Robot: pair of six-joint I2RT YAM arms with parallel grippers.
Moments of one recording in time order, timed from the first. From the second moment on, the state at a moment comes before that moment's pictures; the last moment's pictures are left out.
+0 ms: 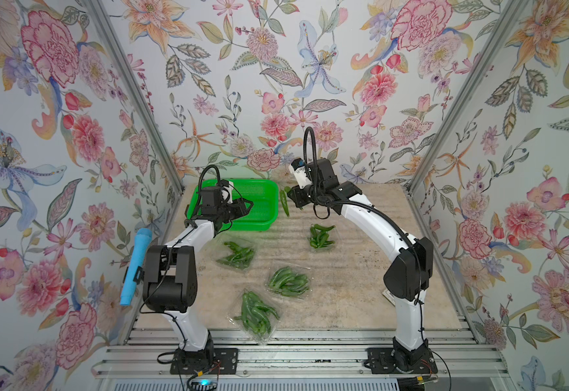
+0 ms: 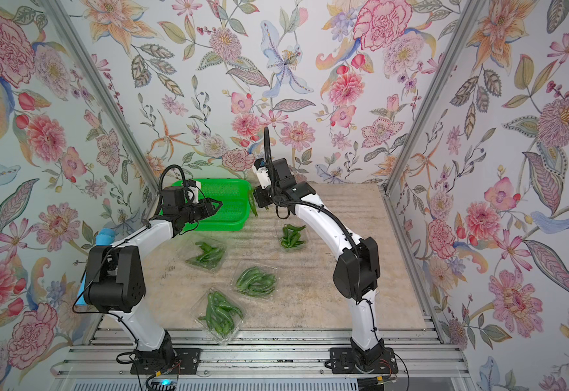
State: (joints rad) left arm -0.04 1.77 1.20 0.02 0.52 -0.46; right arm 0.62 2.10 2.14 -0.61 -0.18 0.09
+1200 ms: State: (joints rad) left arm -0.43 1.81 1.40 -0.19 0.30 -0.26; right arm 0.59 1.83 1.69 -0.27 0.02 0.13
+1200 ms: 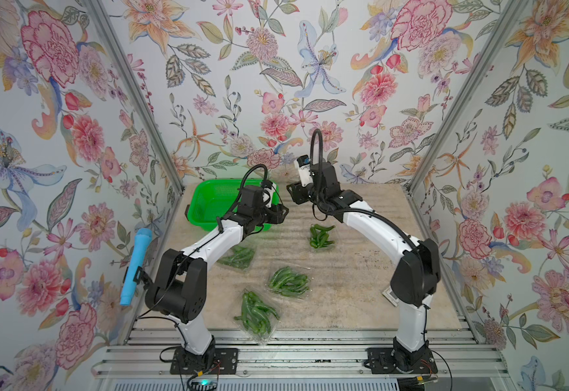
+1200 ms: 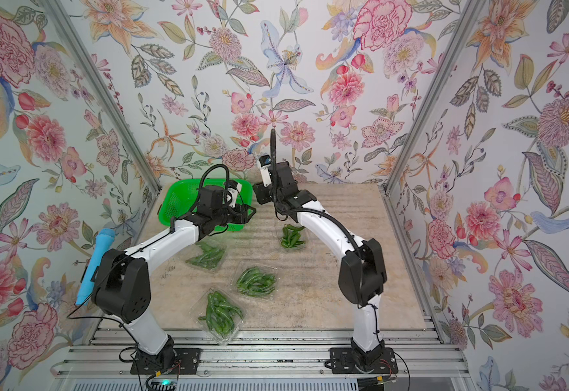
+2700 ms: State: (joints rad) left arm -0.62 2.50 2.22 -0.78 0.13 -0.27; right arm 0.16 1.26 0.70 -0.04 -0.16 0.36
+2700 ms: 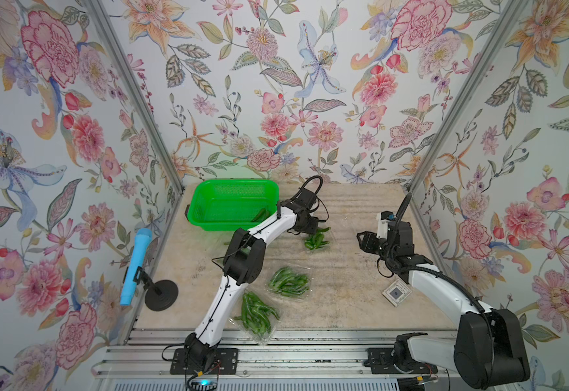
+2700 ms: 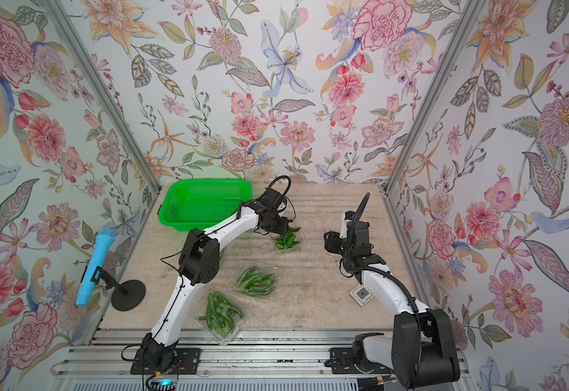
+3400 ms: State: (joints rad) left arm -0.62 2.54 2.24 -0.77 0.11 -0.30; right arm 0.15 1.24 0.70 -0.03 -0.18 0.36
